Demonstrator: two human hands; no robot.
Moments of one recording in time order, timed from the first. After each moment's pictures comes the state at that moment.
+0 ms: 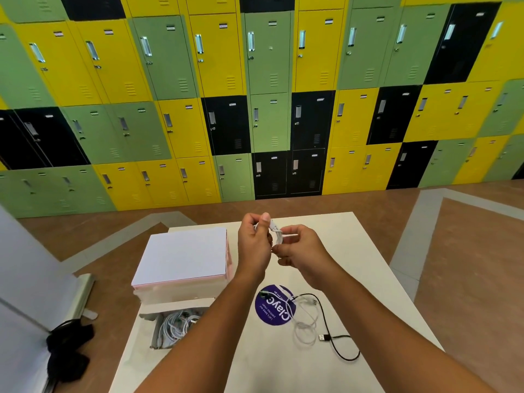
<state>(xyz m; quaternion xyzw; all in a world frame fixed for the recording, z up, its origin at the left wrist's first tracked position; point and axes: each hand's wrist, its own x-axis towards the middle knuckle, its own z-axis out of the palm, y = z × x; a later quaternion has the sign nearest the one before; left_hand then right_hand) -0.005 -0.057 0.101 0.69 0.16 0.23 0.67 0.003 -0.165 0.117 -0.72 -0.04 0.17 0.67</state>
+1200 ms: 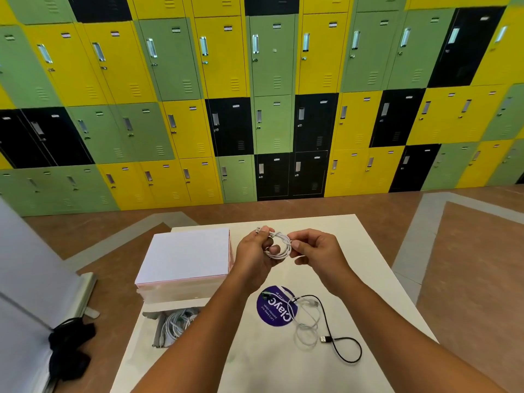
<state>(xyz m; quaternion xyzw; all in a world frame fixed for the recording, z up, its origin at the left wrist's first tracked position) -0.020 -0.044 0.100 0.50 0.19 0.03 0.85 0.009 -0.193 0.098 -0.72 -0.11 0.10 0.68</state>
